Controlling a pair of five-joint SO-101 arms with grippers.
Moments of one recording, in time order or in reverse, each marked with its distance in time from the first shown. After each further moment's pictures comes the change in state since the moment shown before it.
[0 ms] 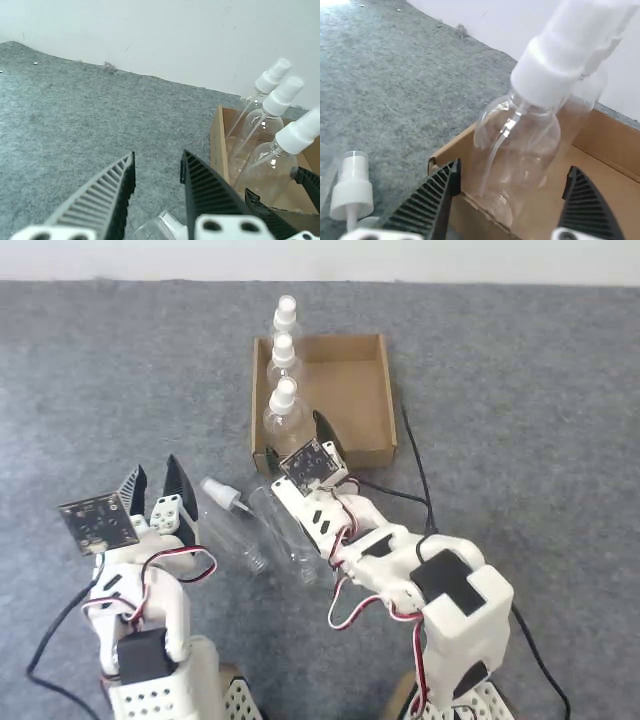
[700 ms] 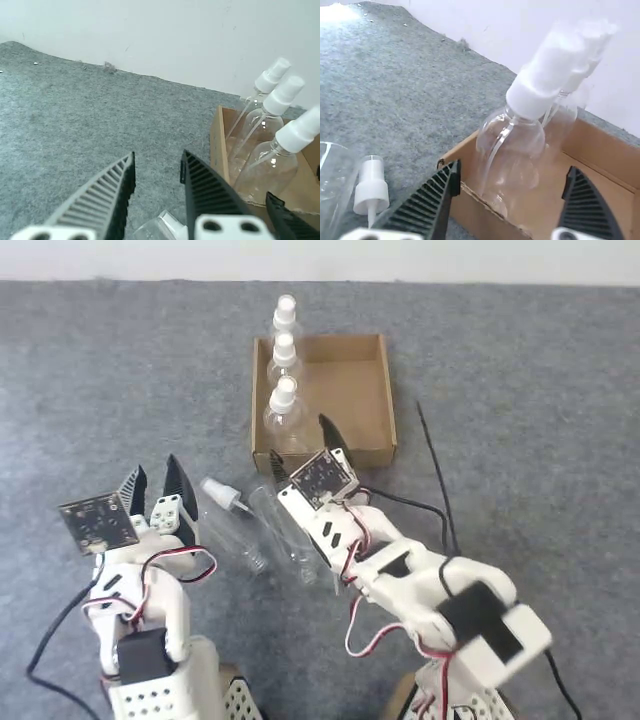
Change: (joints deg) left arm 0.0 0.0 0.0 0.0 0.0; right arm -0.4 -14.2 10.6 1.5 0.0
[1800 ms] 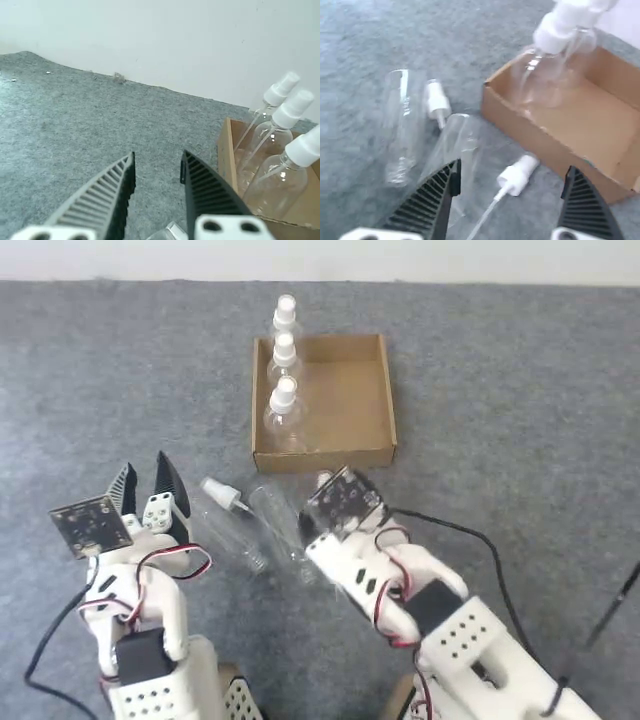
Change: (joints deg) left arm -2.1 0.0 0.0 -2.1 0.0; right arm -4.9 -62.1 10.8 72.6 -3.6
